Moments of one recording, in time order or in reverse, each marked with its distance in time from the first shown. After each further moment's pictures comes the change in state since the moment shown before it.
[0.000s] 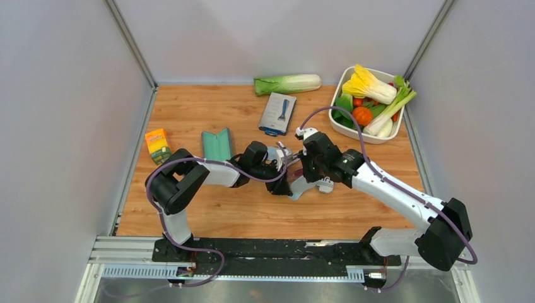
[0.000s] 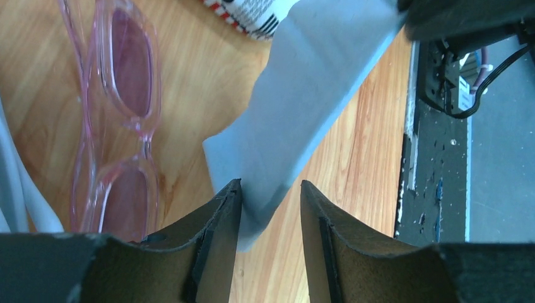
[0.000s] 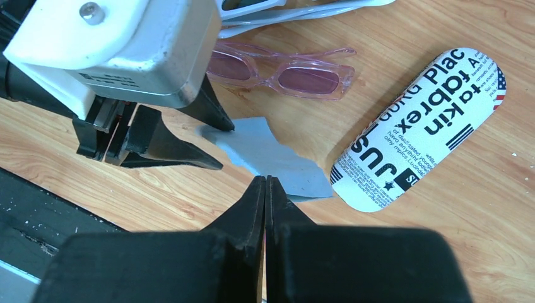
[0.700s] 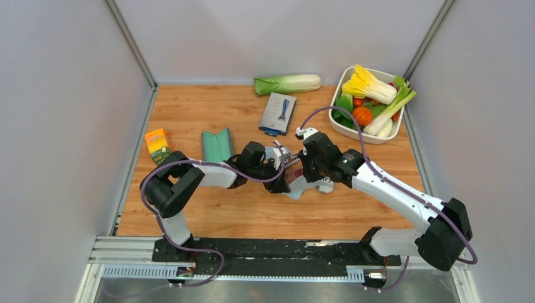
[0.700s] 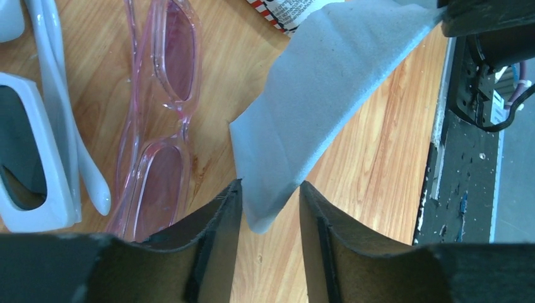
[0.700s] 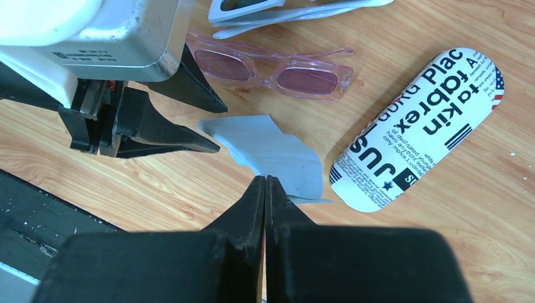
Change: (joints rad) left arm 0.000 -0.051 -0.045 -0.017 -0.110 0.000; right arm 0.000 0.000 0.000 -0.001 0.008 0.000
